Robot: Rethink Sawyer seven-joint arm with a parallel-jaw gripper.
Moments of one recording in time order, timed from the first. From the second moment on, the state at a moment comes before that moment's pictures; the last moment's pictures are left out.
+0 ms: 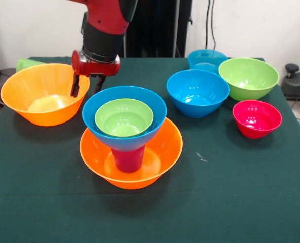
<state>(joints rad) -0.36 -0.51 -0.07 1.65 -0.70 0.34 1.56</state>
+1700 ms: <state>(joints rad) -0.33 -0.37 -0.17 1.61 -0.54 0.34 1.66</state>
